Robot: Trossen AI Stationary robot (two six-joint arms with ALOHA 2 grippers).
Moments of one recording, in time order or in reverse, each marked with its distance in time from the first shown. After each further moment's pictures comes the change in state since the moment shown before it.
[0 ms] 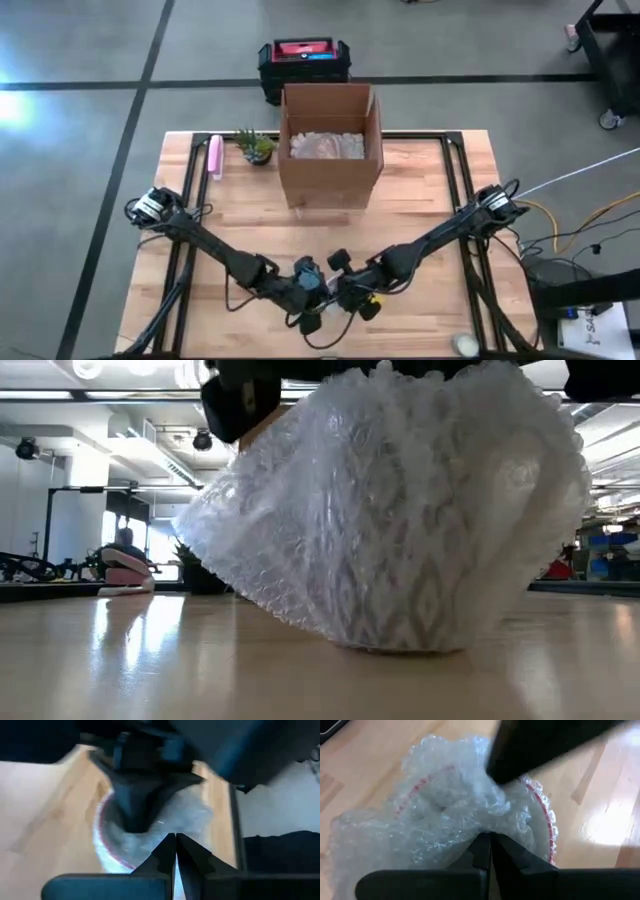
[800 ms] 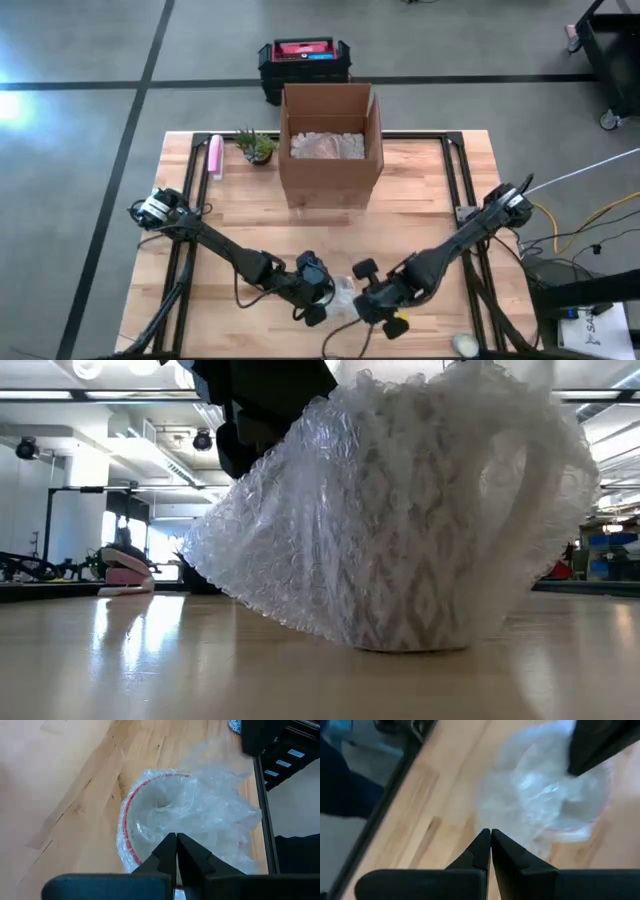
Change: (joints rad) left arm 0.035 0.052 -0.020 0.010 0.000 0.001; right arm 0.142 -0.083 0.134 -0.386 -0.089 0.317
